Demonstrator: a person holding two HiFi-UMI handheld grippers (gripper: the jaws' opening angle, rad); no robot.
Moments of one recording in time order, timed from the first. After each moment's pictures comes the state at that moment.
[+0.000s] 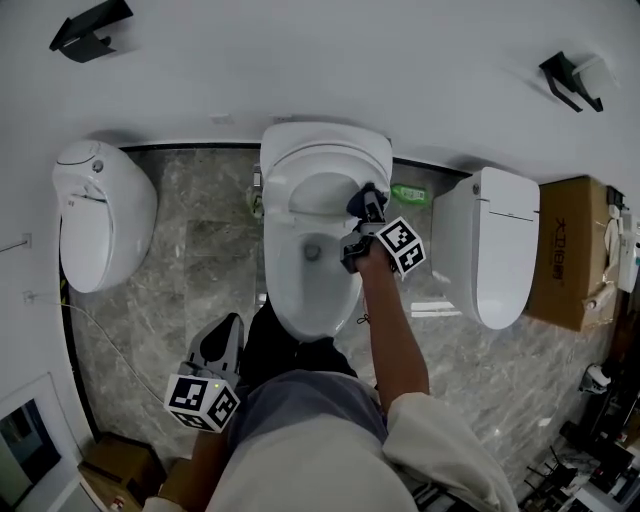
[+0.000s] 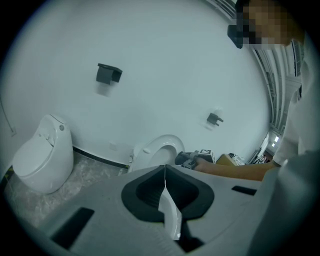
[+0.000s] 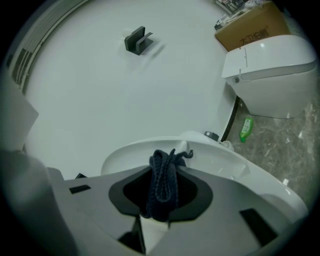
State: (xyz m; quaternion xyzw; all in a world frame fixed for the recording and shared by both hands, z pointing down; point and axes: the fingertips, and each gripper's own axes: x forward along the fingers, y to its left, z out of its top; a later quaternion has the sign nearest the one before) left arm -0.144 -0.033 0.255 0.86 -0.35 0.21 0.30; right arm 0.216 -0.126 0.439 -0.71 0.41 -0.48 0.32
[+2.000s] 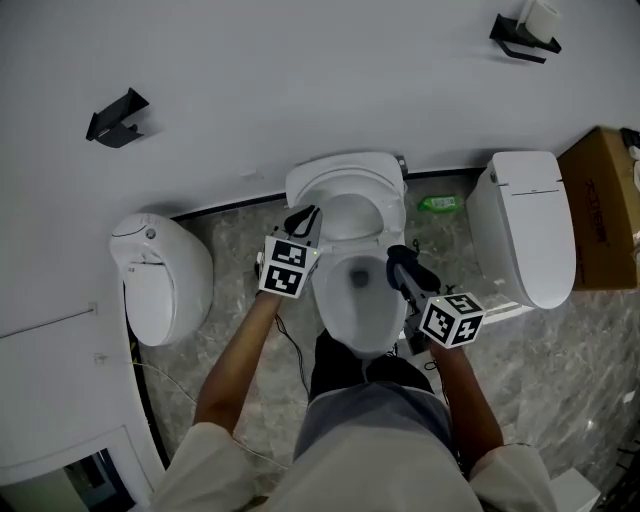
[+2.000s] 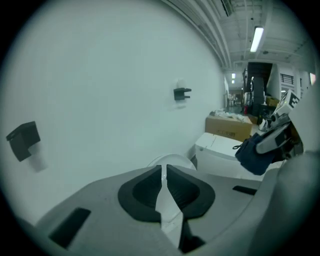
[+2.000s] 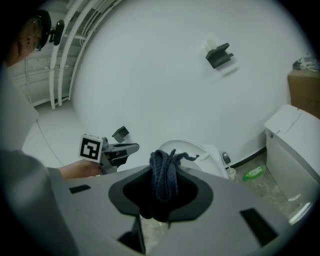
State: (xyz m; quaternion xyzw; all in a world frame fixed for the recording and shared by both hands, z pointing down) left arm 0.056 -0.169 0.257 0.93 -0.17 0.31 -0.02; right arm 0.132 0.014 0.277 -0.66 0.65 -0.37 0.09
